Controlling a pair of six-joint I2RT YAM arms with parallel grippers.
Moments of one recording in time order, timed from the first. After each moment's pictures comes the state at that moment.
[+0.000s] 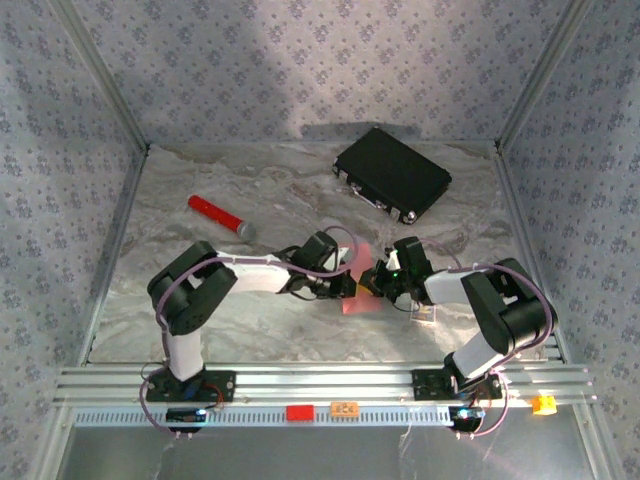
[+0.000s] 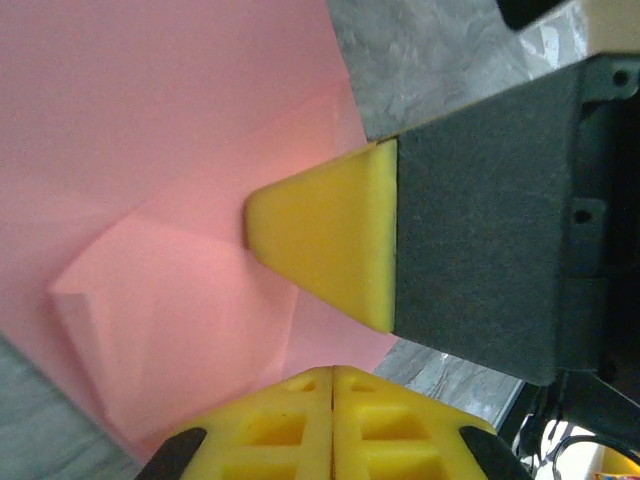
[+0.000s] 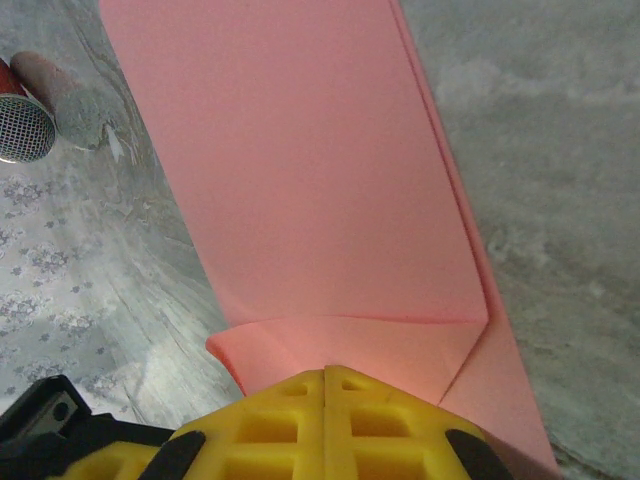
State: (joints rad) left arm -0.90 1.86 0.96 0.04 0.50 -0.81; right arm 0.40 1.57 0.45 0.25 -0.57 1.01
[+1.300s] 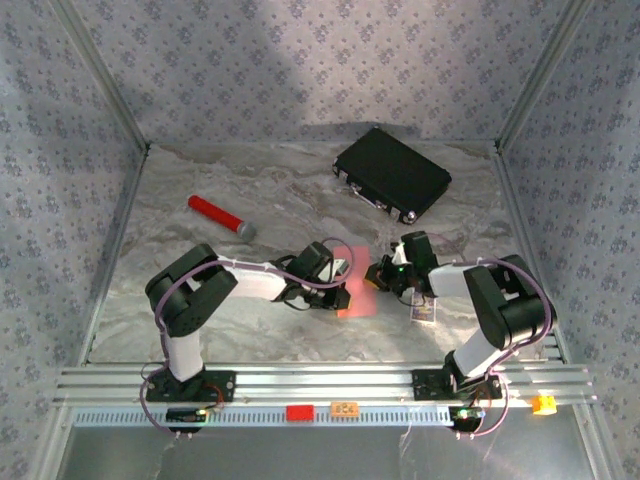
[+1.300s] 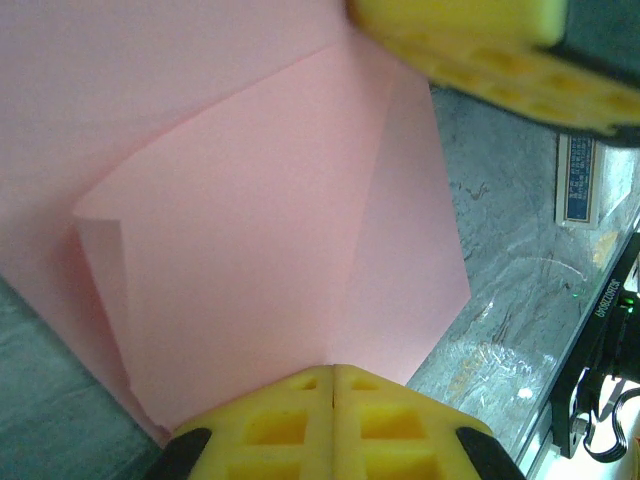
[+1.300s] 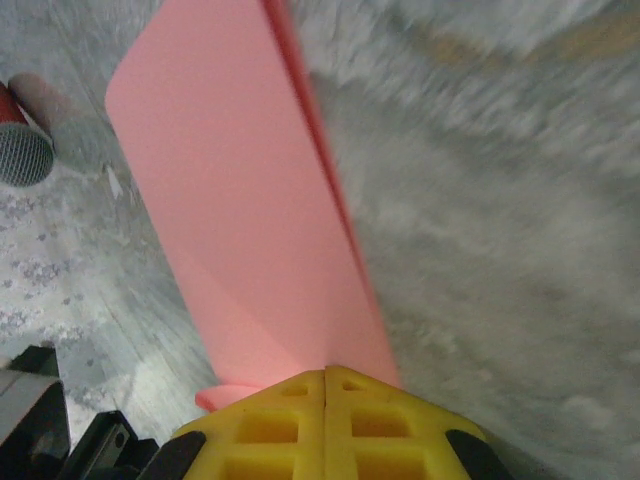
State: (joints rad) left arm -0.91 1.84 0.86 0.07 0.50 -0.75; right arm 0.31 1.59 0.50 0.18 -0.60 0.90
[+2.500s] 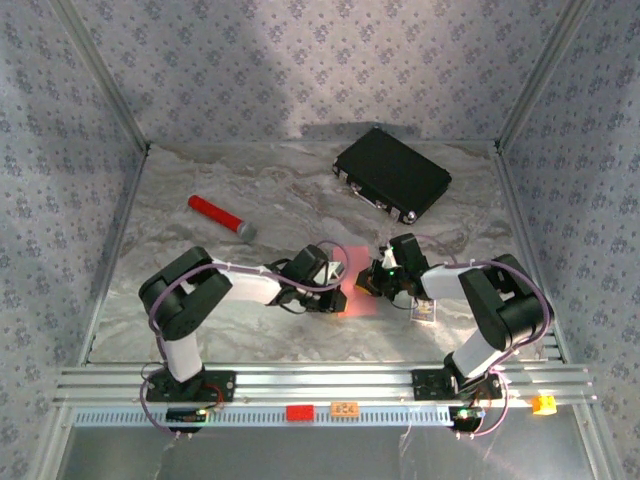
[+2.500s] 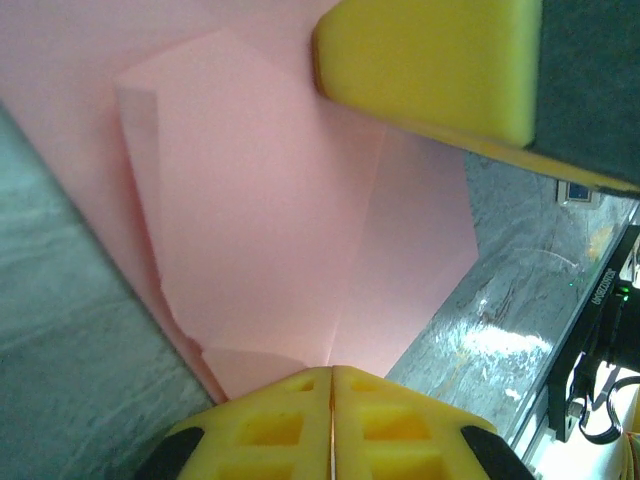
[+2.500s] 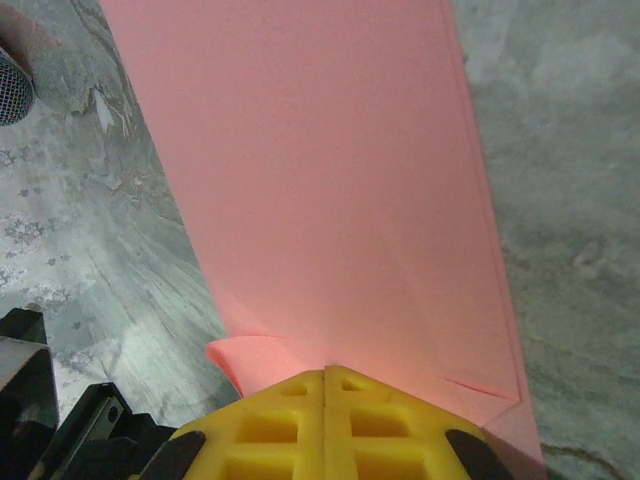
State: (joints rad) left arm -0.91 1.79 0.79 0.10 0.51 -0.78; right arm 0.41 1.59 0.51 0.17 -0.59 0.93
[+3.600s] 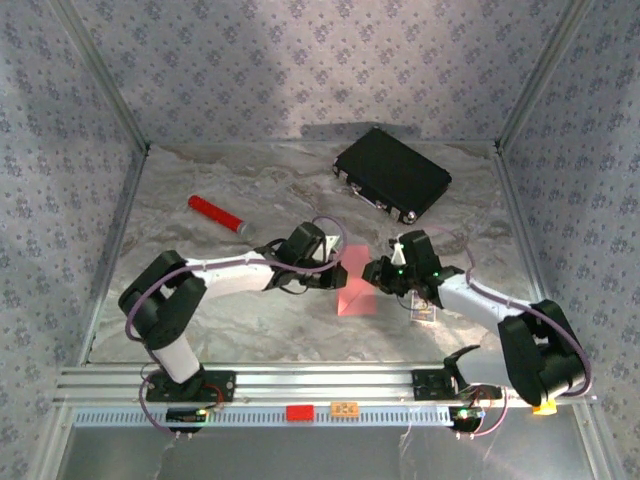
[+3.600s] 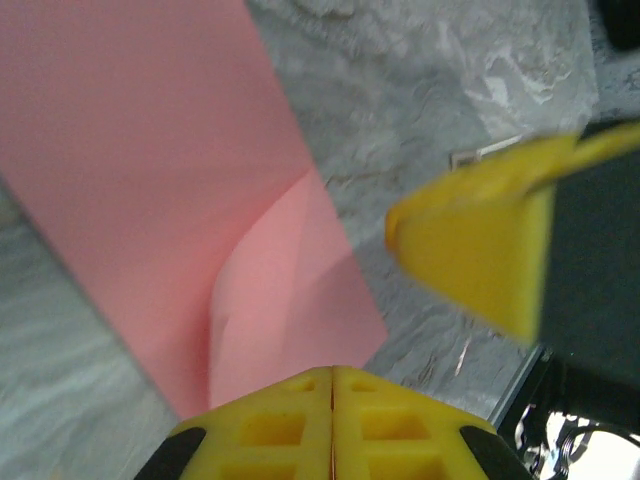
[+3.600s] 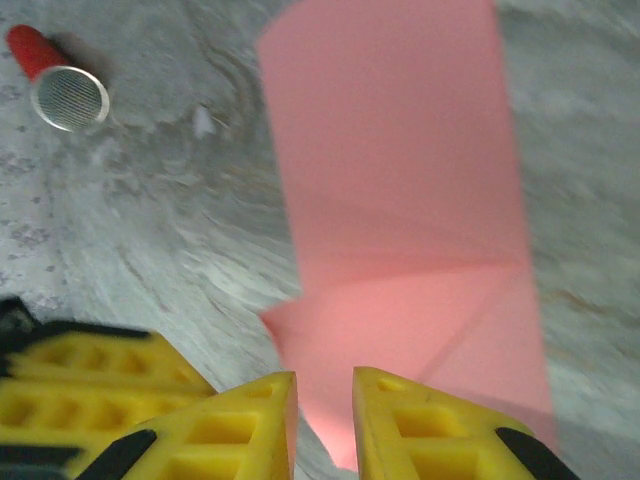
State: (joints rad) left arm -0.86 1.71 0.94 -0.04 0.43 -0.70; right arm 0.43 1.26 0.49 -0.08 -0.47 0.86
